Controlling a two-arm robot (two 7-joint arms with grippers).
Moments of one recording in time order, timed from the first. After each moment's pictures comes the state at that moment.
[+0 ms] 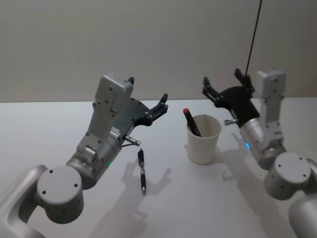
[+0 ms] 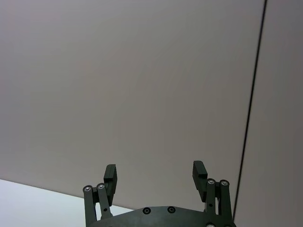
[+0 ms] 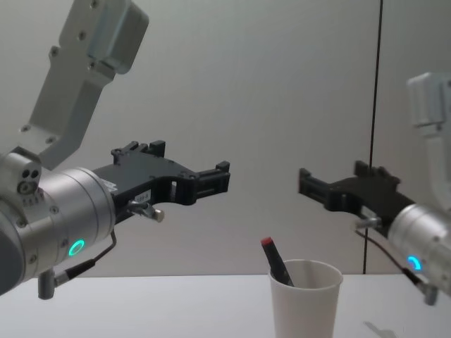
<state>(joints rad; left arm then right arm) -0.24 0.38 0.45 -1.63 -0.20 0.01 -0.01 0.41 0.02 -0.24 -1.07 0.08 -0.32 0.11</state>
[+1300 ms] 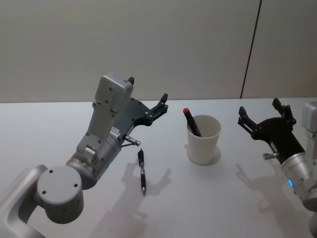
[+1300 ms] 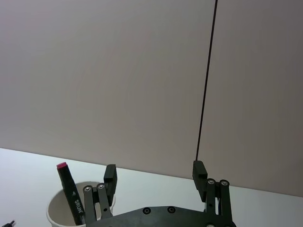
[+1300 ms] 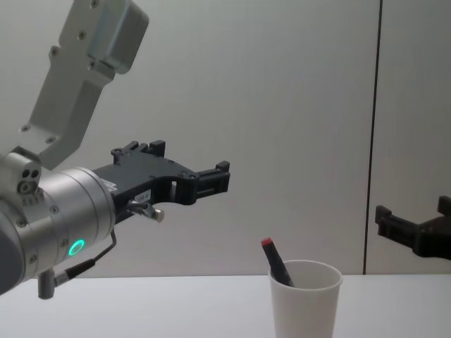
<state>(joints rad) -0.24 0.38 0.45 -1.63 -0.20 0.01 -0.01 0.09 0.17 -0.18 -1.45 0.12 -0.18 0.10</state>
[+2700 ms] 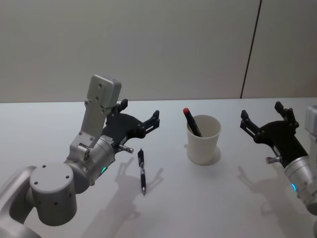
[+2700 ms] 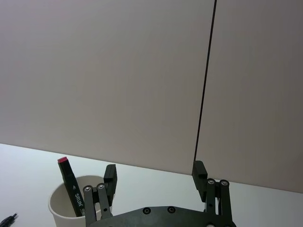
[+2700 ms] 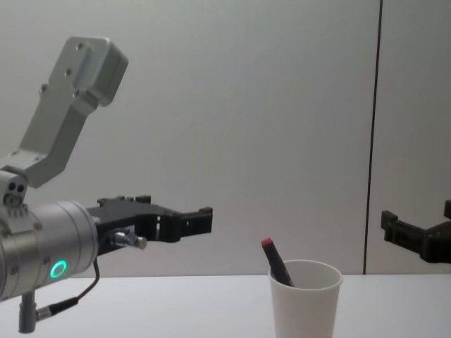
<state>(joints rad) -0.23 0.39 0.42 -1.62 -0.36 0.21 -0.04 0.07 0.18 -0.17 -1.48 0.13 -0.16 0.10</state>
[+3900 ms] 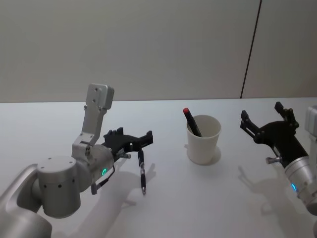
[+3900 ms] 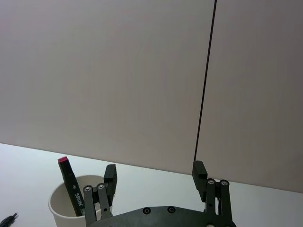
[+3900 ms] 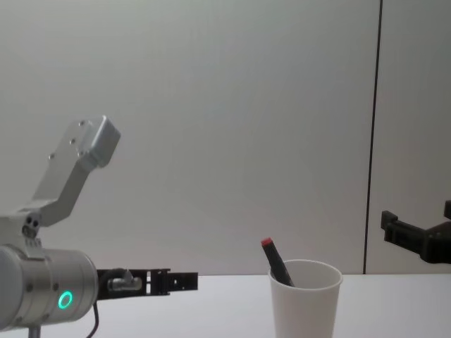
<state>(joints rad) -0.29 0.32 0.39 -1.47 -0.55 0.45 0.01 0.06 0.18 -0.18 -1.48 0.13 -0.16 0.10</state>
